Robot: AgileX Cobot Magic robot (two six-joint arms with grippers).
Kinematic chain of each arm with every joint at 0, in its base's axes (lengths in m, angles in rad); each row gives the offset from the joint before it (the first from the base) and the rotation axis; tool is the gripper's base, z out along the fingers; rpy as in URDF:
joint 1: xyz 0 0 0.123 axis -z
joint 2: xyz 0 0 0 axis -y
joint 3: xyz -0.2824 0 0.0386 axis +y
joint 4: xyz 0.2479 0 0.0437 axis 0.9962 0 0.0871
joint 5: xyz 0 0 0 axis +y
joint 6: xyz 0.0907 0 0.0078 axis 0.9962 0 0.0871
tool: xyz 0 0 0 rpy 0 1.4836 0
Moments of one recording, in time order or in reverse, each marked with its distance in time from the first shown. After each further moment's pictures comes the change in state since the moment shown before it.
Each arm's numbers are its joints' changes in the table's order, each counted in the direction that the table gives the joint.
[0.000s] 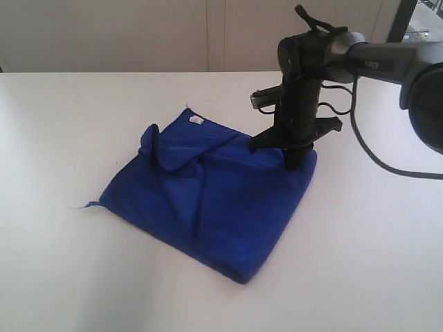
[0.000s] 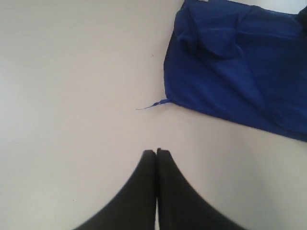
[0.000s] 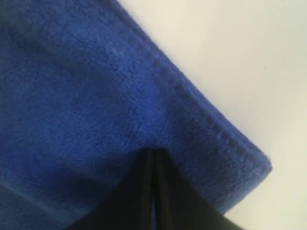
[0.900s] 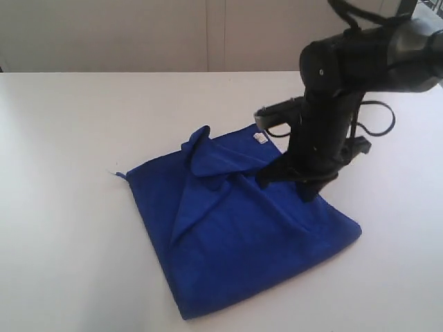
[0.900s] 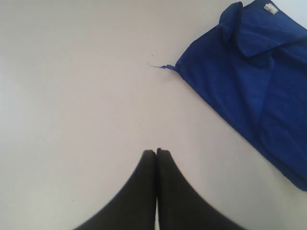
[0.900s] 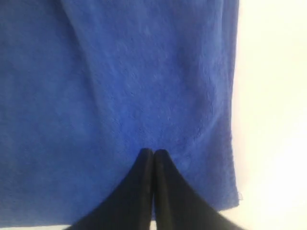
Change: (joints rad) left arm 0.000 0.000 0.000 0.000 0.000 0.000; right arm -0.119 0.468 0.532 0.027 -0.140 -0.008
